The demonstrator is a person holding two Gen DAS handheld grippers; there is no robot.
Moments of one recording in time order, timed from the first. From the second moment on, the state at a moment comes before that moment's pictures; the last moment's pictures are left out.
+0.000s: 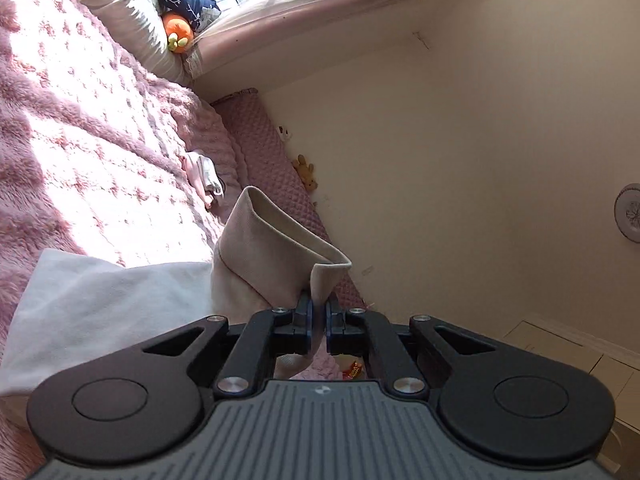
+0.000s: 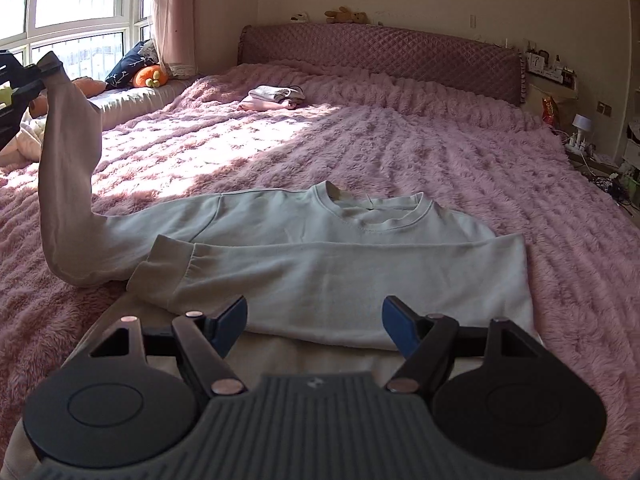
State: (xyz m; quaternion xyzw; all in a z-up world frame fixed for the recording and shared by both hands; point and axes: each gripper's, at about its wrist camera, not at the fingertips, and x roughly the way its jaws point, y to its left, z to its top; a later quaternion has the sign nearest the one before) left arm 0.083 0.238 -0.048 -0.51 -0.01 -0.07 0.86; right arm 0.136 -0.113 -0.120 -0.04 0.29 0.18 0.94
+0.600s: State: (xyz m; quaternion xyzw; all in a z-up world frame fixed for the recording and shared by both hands) left arm 0.220 -0.041 -0.144 -0.31 0.28 -0.26 0.87; right arm 0.131 -0.270 -0.141 0.01 0.32 0.04 0.95
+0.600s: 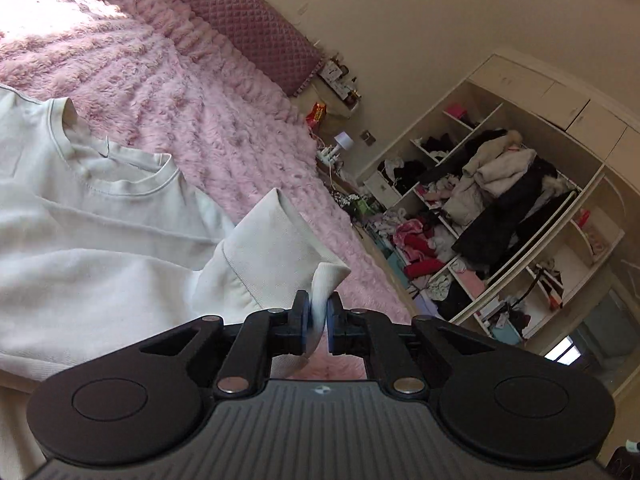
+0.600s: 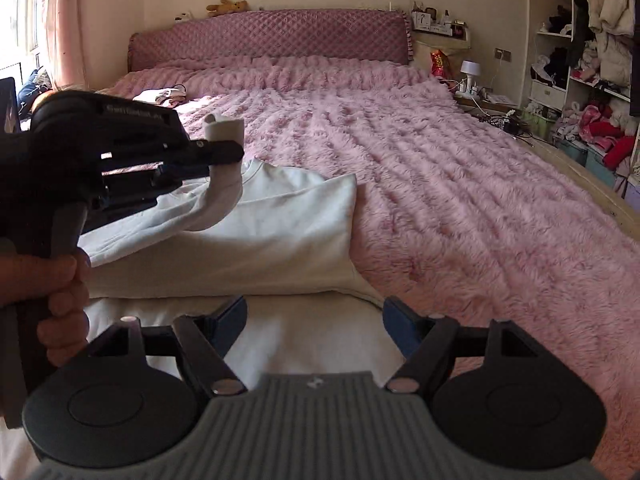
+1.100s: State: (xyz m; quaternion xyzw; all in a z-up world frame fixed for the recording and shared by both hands) left arm 0.167 0.050 -0.095 -0.18 0.28 -0.22 0.92; right arm 0.188 -0.303 -0.155 0.14 0.31 0.04 0.94
